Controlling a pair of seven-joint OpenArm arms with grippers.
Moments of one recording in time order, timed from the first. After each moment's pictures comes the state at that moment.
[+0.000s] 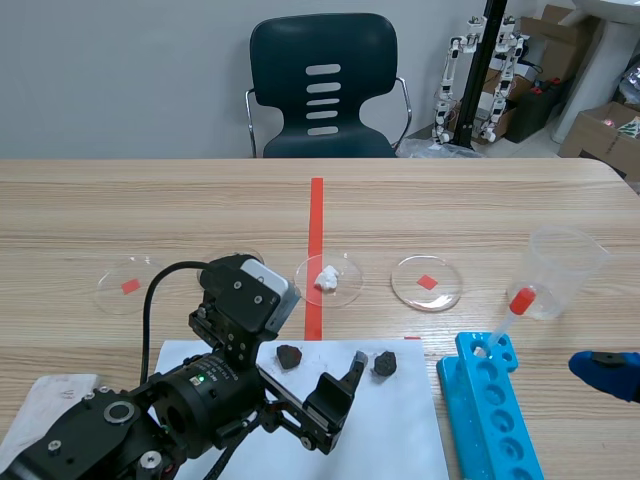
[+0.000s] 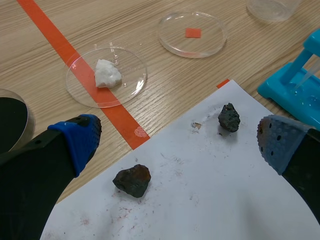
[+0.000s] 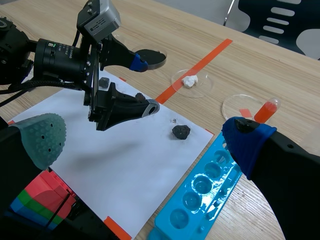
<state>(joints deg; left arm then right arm) 11.9 -10.8 25.2 78.4 0.6 -14.4 -9.7 -67.9 20.1 12.6 115.9 -5.7 29.2 38.0</state>
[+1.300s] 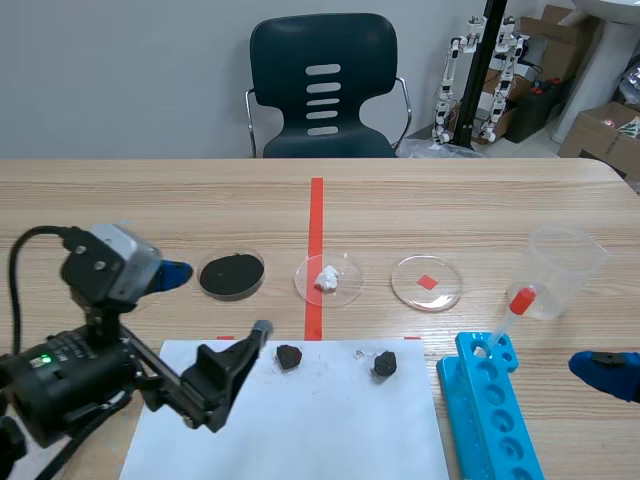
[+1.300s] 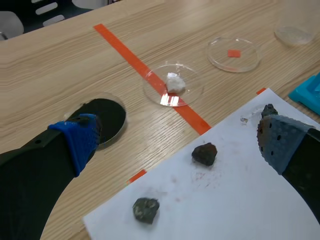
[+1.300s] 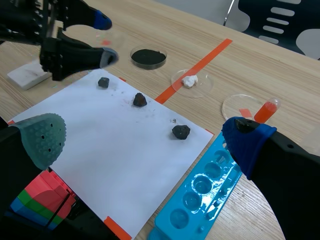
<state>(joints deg) 23.0 -21.5 8.5 93.7 -5.5 -24.1 -12.3 -67.9 20.1 12.6 115.9 -5.7 29.2 38.0</state>
